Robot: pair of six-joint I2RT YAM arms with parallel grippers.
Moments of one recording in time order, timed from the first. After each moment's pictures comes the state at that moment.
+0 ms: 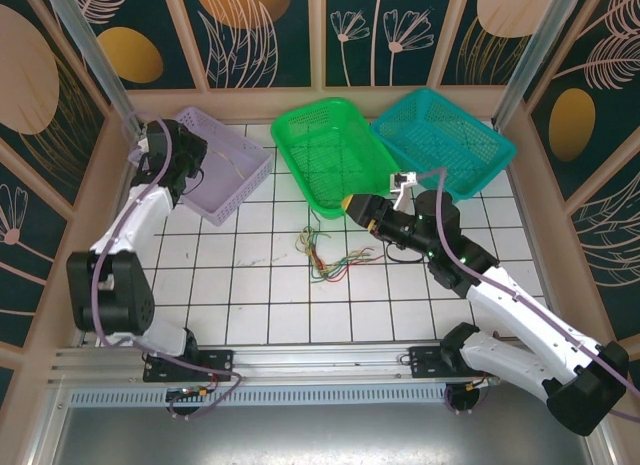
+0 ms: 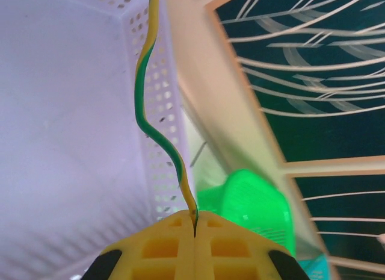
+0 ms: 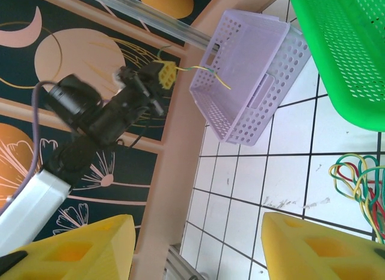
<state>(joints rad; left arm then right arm) 0.00 1.58 1.19 -0.13 0.07 -1.07 0.68 0.91 0.78 -0.09 -0.29 1.04</state>
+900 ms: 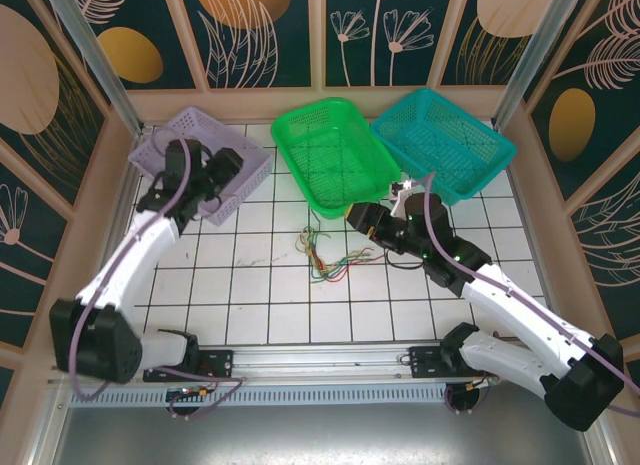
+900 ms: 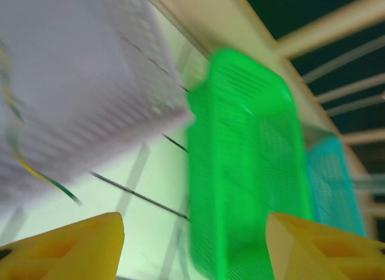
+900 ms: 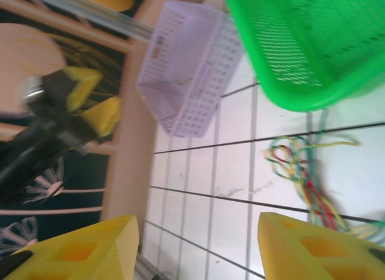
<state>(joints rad) -0.27 1.26 1.05 -0.33 0.08 -0.97 0.68 0.95 0.76 -0.22 -0.20 1.03</state>
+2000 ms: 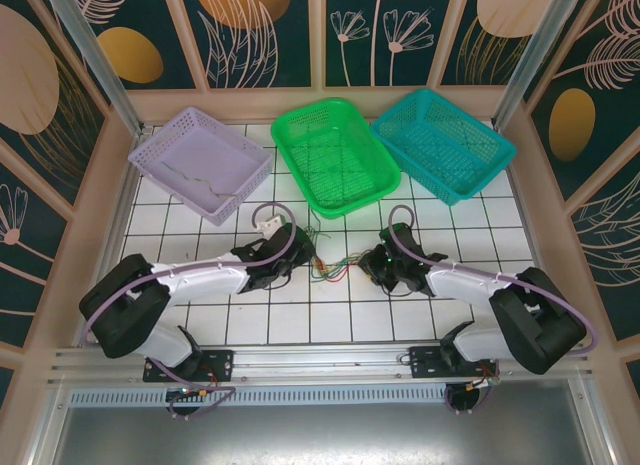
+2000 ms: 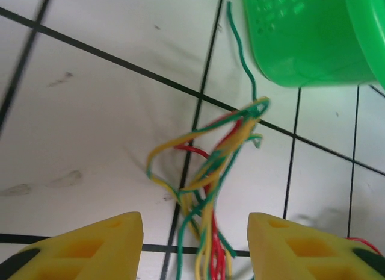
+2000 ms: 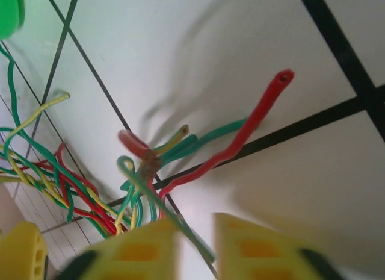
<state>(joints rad) -0.87 1.47 0.69 -0.06 -0.28 -1.20 0.62 1.32 0.45 -0.04 -0.22 1.31</state>
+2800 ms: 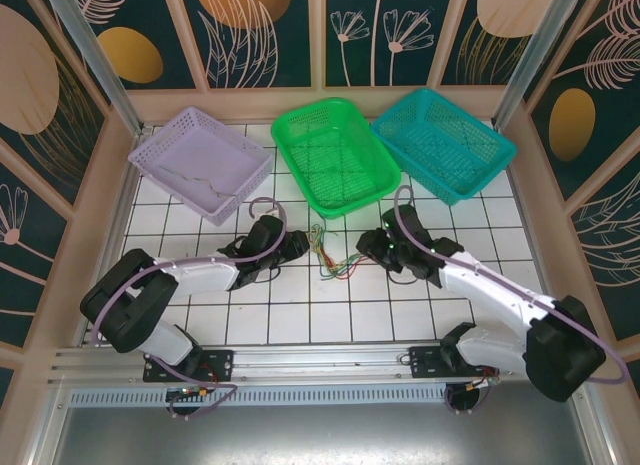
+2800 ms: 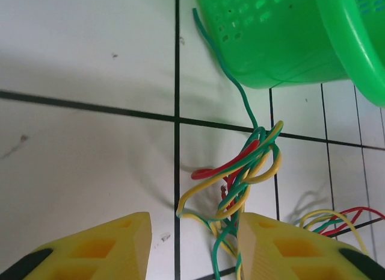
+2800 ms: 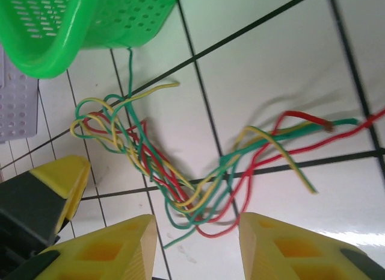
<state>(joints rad) -0.71 1.53 0.59 0.25 0.00 -0.90 0.65 1.17 0.68 -0.37 -0.12 1.03</state>
